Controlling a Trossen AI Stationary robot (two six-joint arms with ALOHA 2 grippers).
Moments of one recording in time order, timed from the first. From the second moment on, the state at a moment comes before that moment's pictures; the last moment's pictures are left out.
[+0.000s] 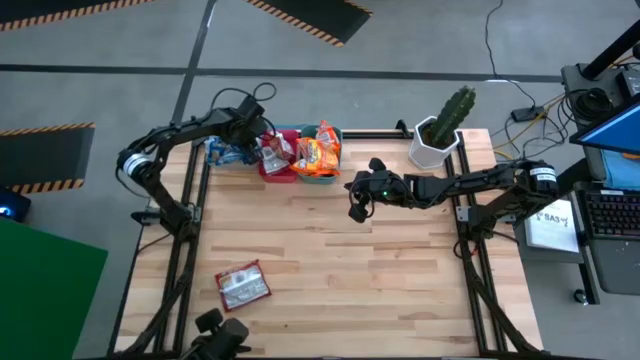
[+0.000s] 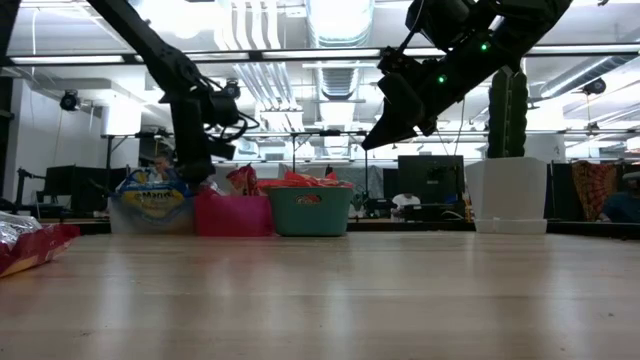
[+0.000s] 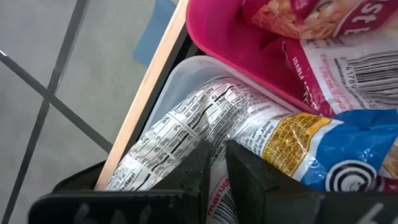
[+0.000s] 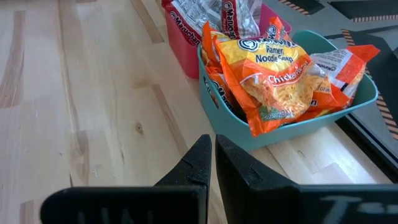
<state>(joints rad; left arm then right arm) 0.91 1.66 1.09 -0.64 -0.22 0.45 -0.12 1.46 0.78 0.14 0.29 0.05</state>
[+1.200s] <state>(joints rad) 0.54 1.21 1.04 -0.66 -0.19 0.04 -0.13 1.46 0.78 0.14 0.40 0.10</state>
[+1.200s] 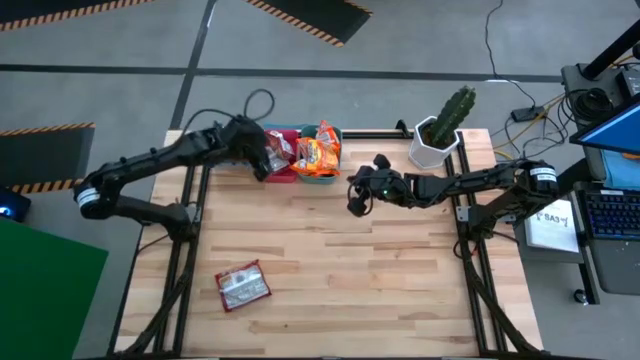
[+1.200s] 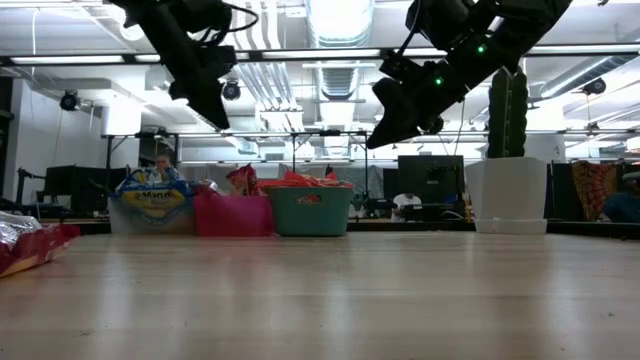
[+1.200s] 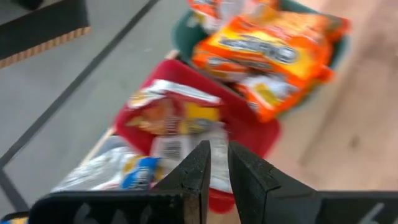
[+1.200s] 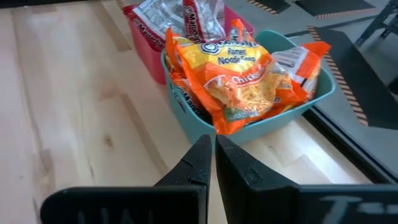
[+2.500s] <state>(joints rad) -0.03 1.27 0.99 -0.95 0.04 -0.44 -0.14 1.42 0.79 0.16 0.60 0.10</state>
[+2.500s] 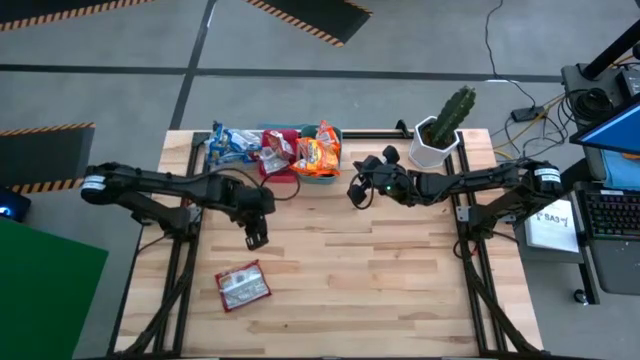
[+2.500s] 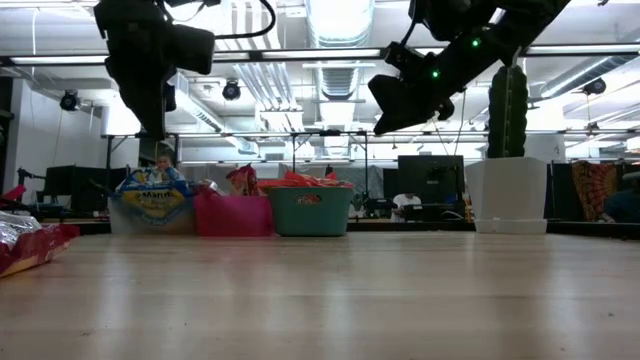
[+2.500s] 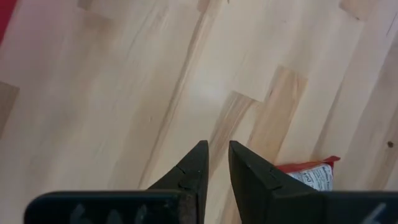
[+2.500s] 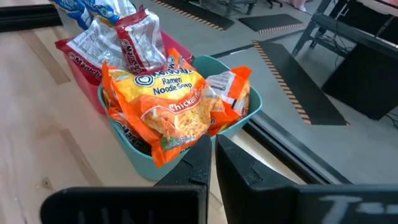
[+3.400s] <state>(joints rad) -0.43 1.28 0.87 -0.88 0.06 -1.06 -0.14 1.42 0.83 0.16 0.59 0.03</state>
